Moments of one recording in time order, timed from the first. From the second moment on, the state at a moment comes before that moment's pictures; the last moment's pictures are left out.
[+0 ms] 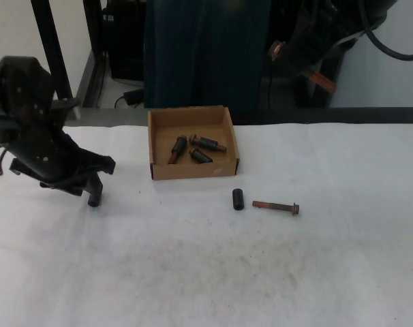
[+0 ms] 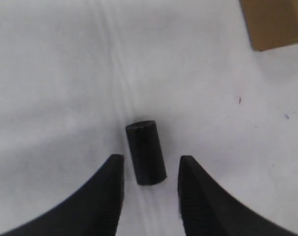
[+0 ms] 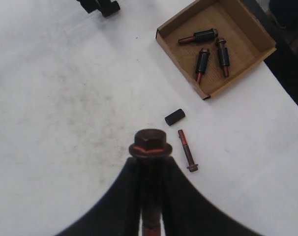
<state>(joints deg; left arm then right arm) -6.3 112.6 -75.7 42.0 15.7 6.3 28.7 97.3 -114.9 84.8 -10.7 -28.2</state>
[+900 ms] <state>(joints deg) -8.2 115.1 -76.2 37.0 9.0 7.7 28.7 97.3 -114.9 84.9 -10.5 -28.3</state>
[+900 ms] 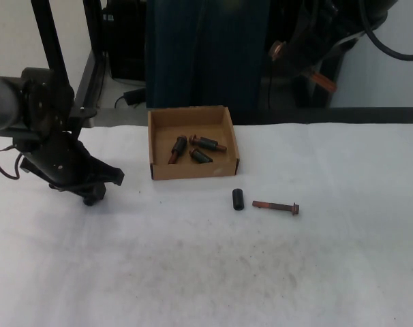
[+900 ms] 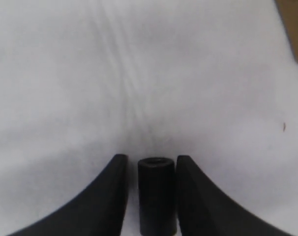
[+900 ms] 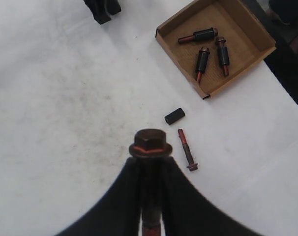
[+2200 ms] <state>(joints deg) -9.0 59.2 -57.5 29.8 32.0 -6.3 29.4 93.7 -114.9 68.2 -25.3 -15.6</state>
